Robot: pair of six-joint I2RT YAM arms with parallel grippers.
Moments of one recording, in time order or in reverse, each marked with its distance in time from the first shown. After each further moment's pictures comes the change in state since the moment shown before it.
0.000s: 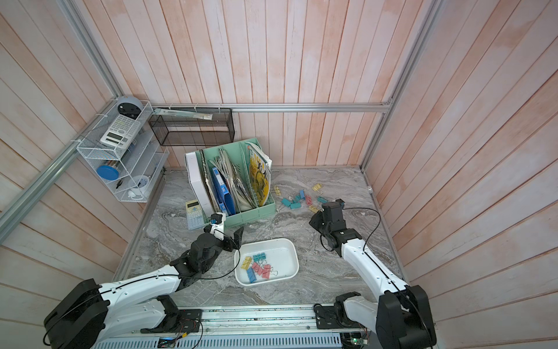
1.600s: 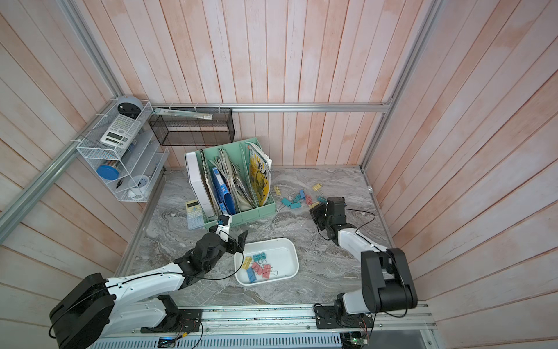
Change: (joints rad) left arm -0.026 0.050 0.019 -0.016 0.048 0.040; right arm -0.104 0.174 0.002 0.358 -0.319 0.183
